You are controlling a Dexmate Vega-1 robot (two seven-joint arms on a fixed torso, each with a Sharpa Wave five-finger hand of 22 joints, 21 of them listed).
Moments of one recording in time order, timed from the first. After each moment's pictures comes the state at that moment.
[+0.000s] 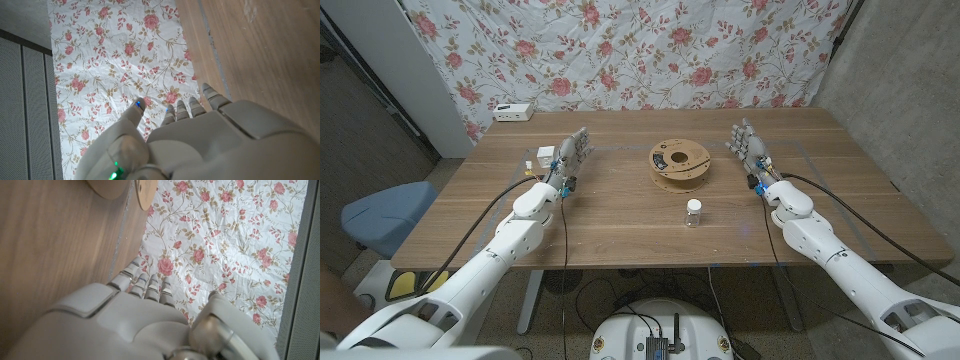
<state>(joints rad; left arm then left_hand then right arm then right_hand) 0.83 0.51 0.37 -1.28 -0.65 -0.30 -0.05 0.18 0.14 0.64 0.03 0.17 -0.04 -0.01 0.18 0.17 -0.03 -0.02 0.20 0.18 -0.05 0.02 0.17 0.16 0.09 0.04 0.20 0.17 -0.85 -0.50 -0.37 -1.31 0.63 0.33 0.00 0.17 0.11 0.16 0.15 0.24 0.12 -0.04 0.18 0.18 0.08 -0.01 0.19 0.18 0.02 -0.03 0.19 0.21 0.26 -0.04 0.18 0.16</state>
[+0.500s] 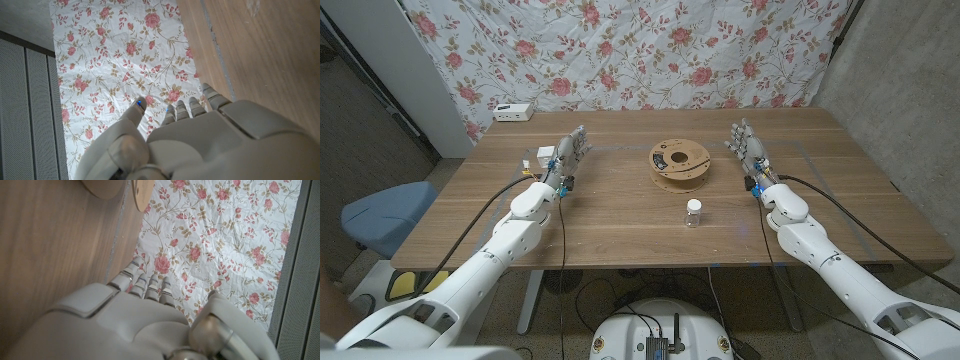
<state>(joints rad) 0.85 0.53 0.37 -1.31 -0.64 -0.30 -0.03 0.18 0.14 0.64 0.03 0.17 -0.05 -0.01 0.18 0.17 -0.03 -0.02 0.20 0.18 -0.05 0.02 0.17 0.16 0.09 0.05 0.20 0.17 -0.86 -0.47 -0.38 -1.28 0.60 0.38 -0.01 0.17 0.11 0.17 0.14 0.24 0.12 -0.04 0.18 0.18 0.09 -0.02 0.19 0.18 0.02 -0.03 0.19 0.21 0.26 -0.04 0.18 0.16</state>
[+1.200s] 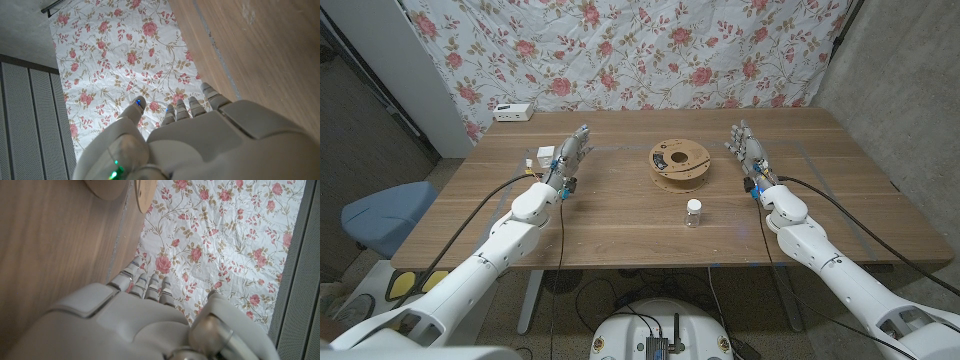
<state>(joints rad) 0.90 0.58 0.38 -1.45 -0.54 -0.27 0.07 0.21 0.13 0.63 -0.01 0.17 -0.04 -0.03 0.18 0.17 -0.02 -0.03 0.20 0.18 -0.04 -0.01 0.17 0.16 0.09 0.06 0.20 0.17 -0.88 -0.48 -0.38 -1.32 0.59 0.36 -0.04 0.18 0.11 0.17 0.14 0.24 0.12 -0.04 0.18 0.18 0.10 -0.02 0.19 0.18 0.03 -0.03 0.19 0.20 0.26 -0.04 0.18 0.16</state>
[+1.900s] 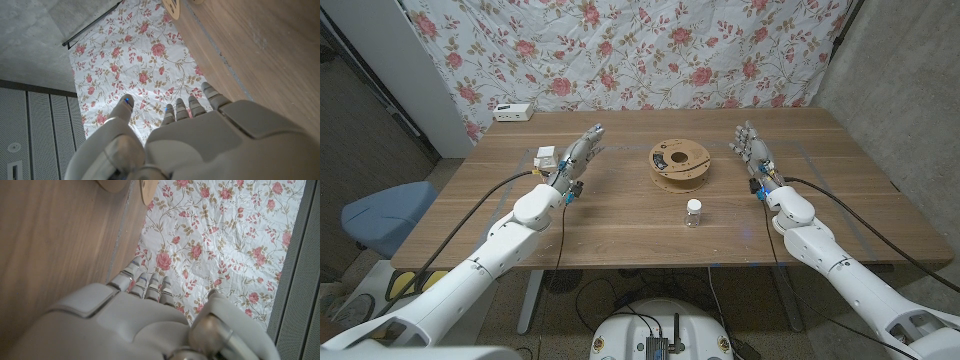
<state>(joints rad) 0.95 0.64 0.41 -1.57 -0.46 -0.25 0.07 0.23 0.02 0.59 -0.08 0.17 -0.05 -0.07 0.18 0.17 -0.01 -0.05 0.20 0.18 -0.04 -0.03 0.17 0.17 0.08 0.06 0.19 0.17 -0.90 -0.51 -0.36 -1.33 0.60 0.36 -0.03 0.19 0.11 0.18 0.12 0.25 0.13 -0.05 0.19 0.18 0.10 -0.02 0.19 0.18 0.03 -0.04 0.19 0.20 0.27 -0.04 0.18 0.16</state>
